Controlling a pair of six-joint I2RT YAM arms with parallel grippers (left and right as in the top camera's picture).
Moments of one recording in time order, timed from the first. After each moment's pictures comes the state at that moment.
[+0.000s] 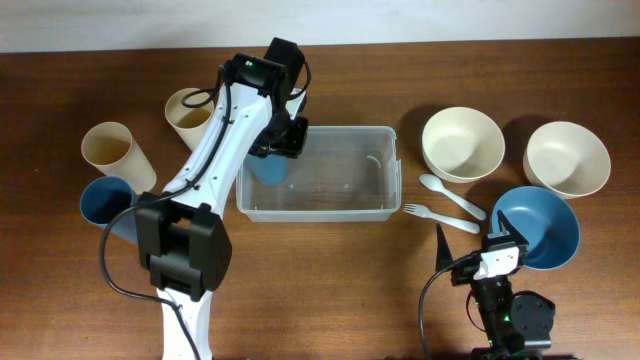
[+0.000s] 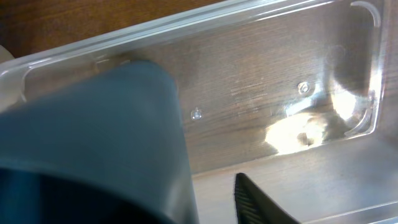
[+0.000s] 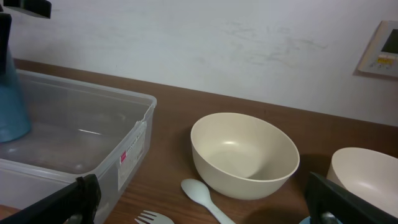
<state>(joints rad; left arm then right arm) -0.37 2.17 2.09 -1.38 0.06 -0.12 -0.01 0.01 0.02 -0.07 -0.15 -0.13</state>
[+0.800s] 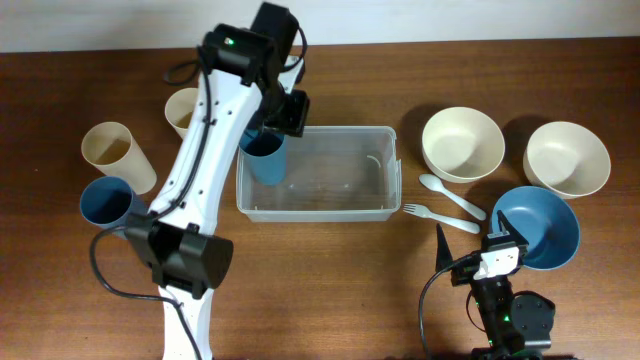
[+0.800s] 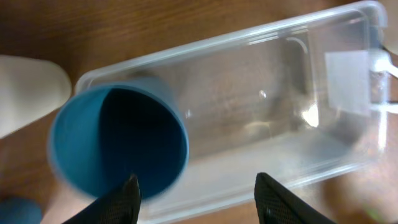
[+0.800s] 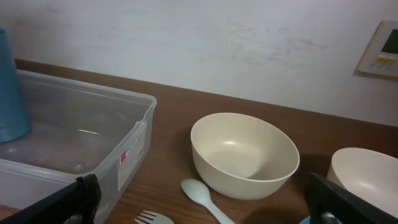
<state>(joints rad) -0.37 2.19 2.49 -1.64 0.07 -0.12 -0.01 0.01 0.02 -0.07 -0.15 -0.13</state>
